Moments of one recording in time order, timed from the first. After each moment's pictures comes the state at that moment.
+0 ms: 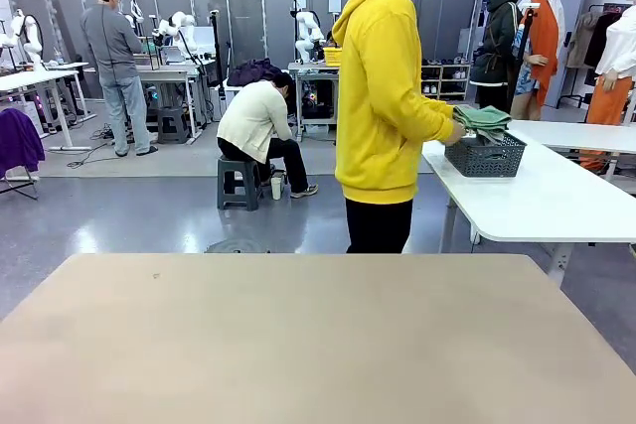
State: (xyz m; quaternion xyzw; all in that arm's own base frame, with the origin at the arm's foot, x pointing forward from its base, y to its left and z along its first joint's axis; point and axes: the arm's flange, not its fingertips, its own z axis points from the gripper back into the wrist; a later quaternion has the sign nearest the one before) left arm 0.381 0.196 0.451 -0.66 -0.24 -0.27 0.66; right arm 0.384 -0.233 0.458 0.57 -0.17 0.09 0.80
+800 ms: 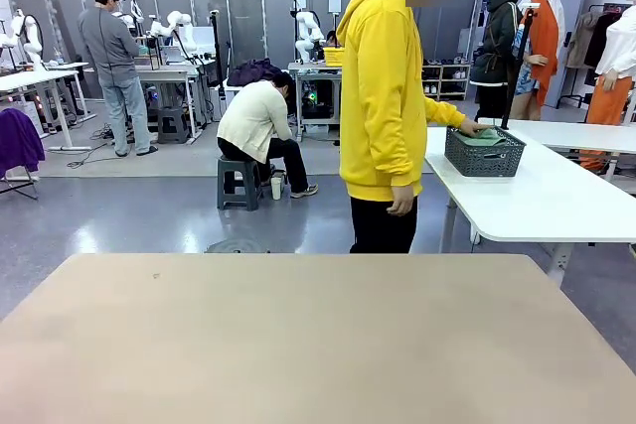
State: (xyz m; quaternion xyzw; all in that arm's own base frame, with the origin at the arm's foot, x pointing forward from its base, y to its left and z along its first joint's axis) left arm 0.381 0.196 0.451 -0.66 -0.24 -0.27 0.66; right arm 0.384 -0.233 0.458 0.57 -0.17 0.09 0.80
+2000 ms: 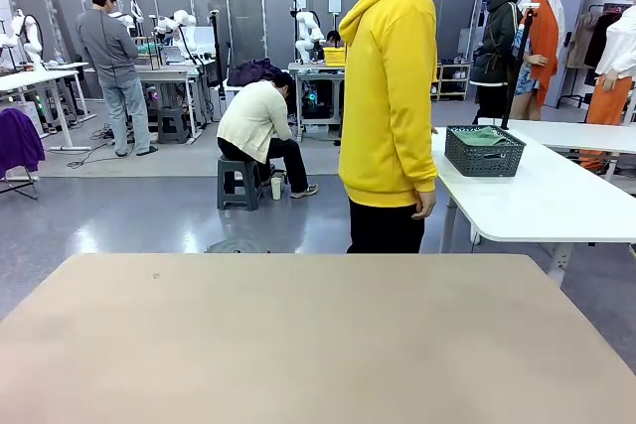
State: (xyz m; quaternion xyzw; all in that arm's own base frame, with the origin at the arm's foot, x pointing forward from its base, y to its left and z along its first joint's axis) left arm 0.381 0.195 0.451 -0.66 -0.24 -0.27 0.66; right arm 0.384 -0.233 0.458 0.57 -0.17 0.09 0.80
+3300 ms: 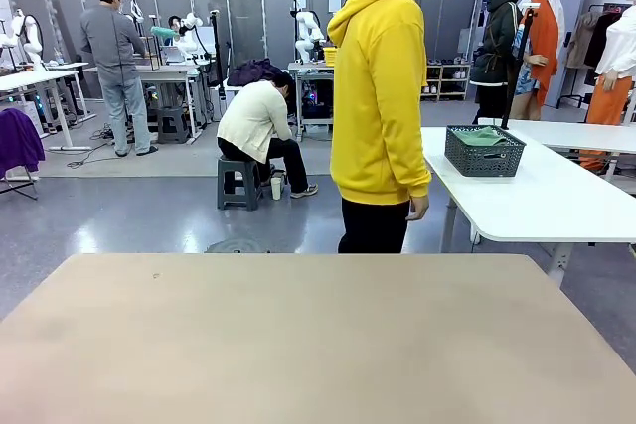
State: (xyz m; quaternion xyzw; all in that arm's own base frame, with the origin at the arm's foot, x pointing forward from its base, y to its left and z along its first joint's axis) left arm 0.381 0.195 0.451 -0.66 -0.24 -0.27 0.66; right arm 0.384 -0.233 0.458 0.57 -0.17 0.09 0.80
